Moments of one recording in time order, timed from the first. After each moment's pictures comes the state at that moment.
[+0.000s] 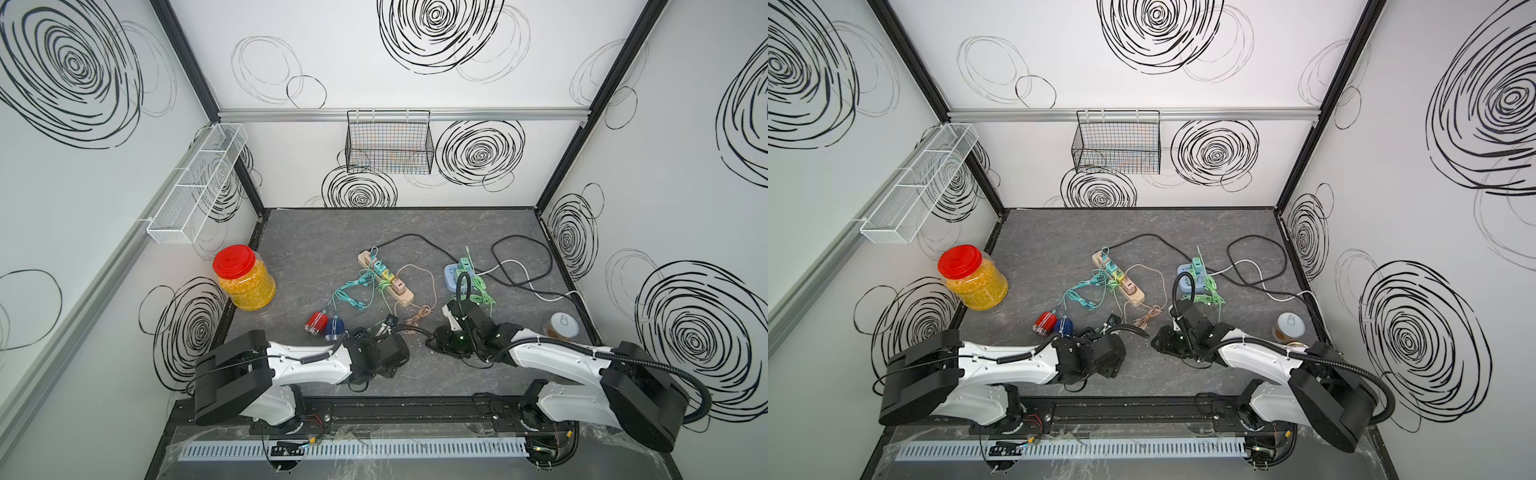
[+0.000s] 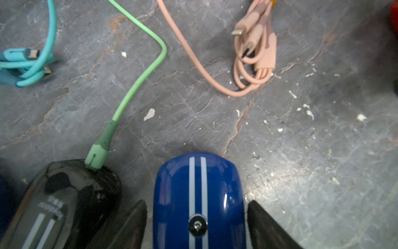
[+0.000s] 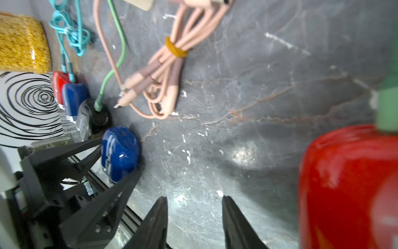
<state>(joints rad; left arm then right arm) -1.14 1.40 0.58 -0.31 -0.37 -0.66 0.80 1.21 0.46 -0.16 -0.29 0.92</state>
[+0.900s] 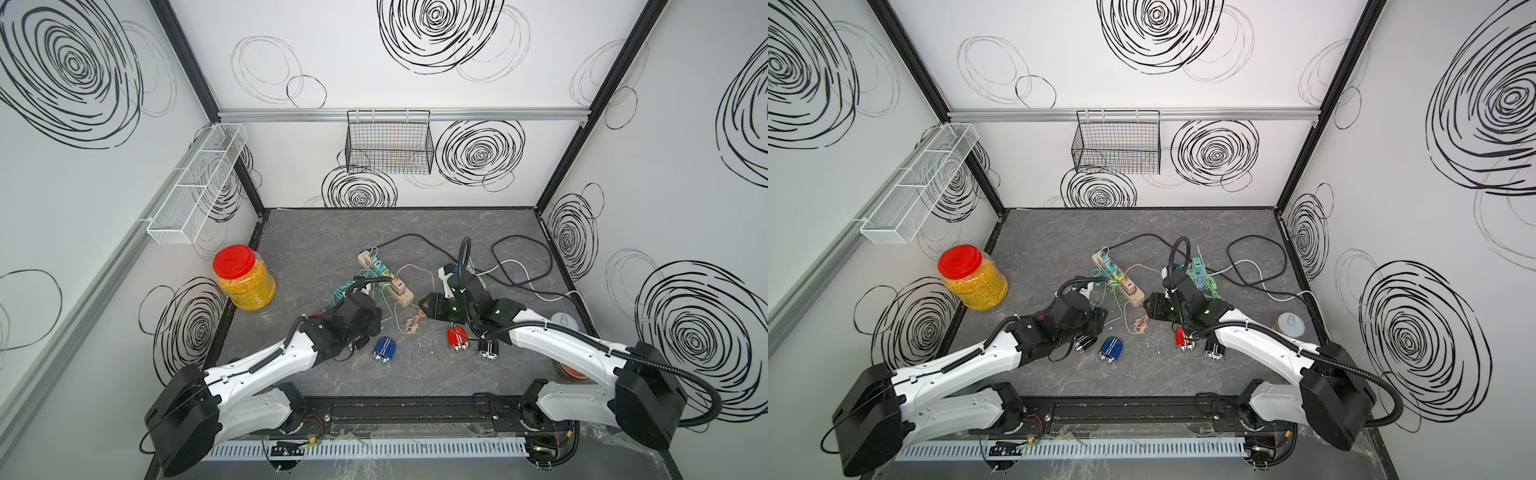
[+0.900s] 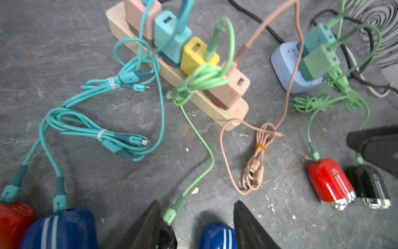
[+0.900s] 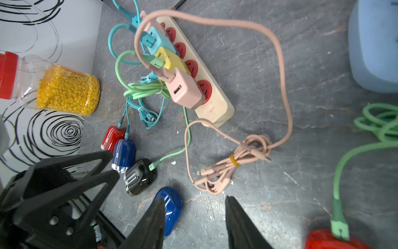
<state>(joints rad) -0.72 1.10 0.60 -0.27 -0.19 -0.60 0.80 1.28 0.77 -0.24 -0.06 0.73</state>
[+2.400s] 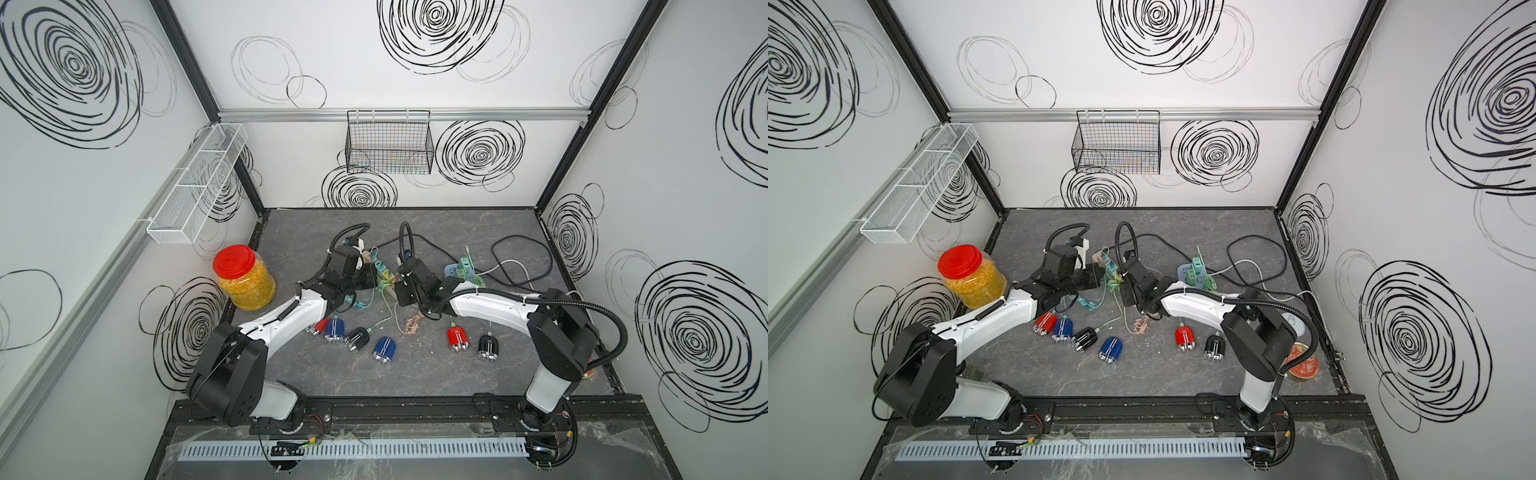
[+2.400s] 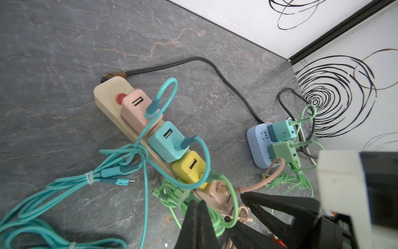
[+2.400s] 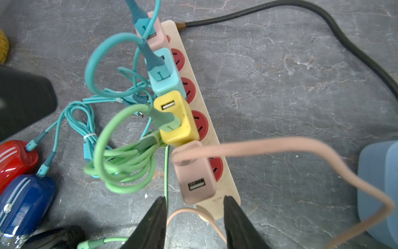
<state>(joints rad) -0.44 1.43 0.86 -0.05 0.15 -0.59 0.87 1.75 1.13 -0.23 0.21 0.39</state>
